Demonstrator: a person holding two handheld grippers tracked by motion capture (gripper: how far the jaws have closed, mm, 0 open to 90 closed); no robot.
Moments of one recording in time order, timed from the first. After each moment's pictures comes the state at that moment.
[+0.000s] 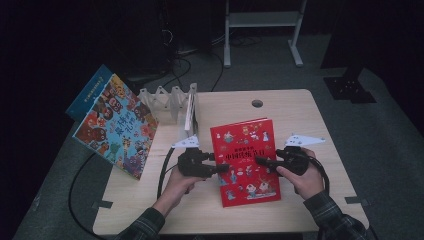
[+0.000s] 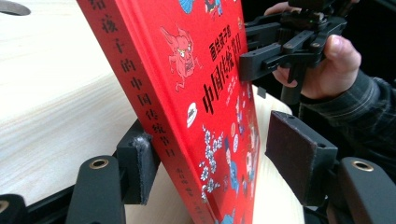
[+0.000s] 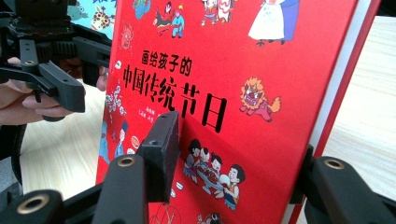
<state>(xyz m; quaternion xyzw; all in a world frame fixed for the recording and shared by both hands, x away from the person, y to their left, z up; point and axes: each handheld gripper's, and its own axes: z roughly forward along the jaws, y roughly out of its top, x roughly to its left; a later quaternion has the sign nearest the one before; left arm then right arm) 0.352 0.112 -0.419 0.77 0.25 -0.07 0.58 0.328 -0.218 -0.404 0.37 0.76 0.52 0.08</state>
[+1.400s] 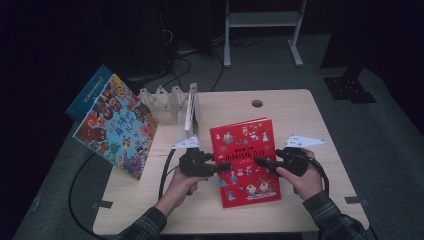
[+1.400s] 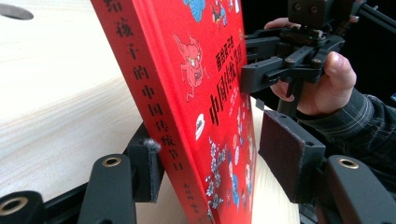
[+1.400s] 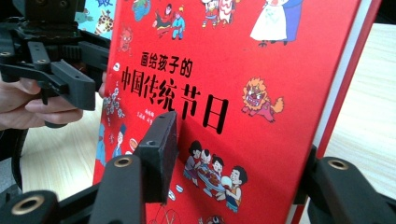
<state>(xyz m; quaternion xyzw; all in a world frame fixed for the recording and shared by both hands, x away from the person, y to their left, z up) 0.348 0.108 -0.420 0.75 0.26 -0.06 0.60 0.327 -0.218 -0.406 0.36 0.76 0.54 0.09</state>
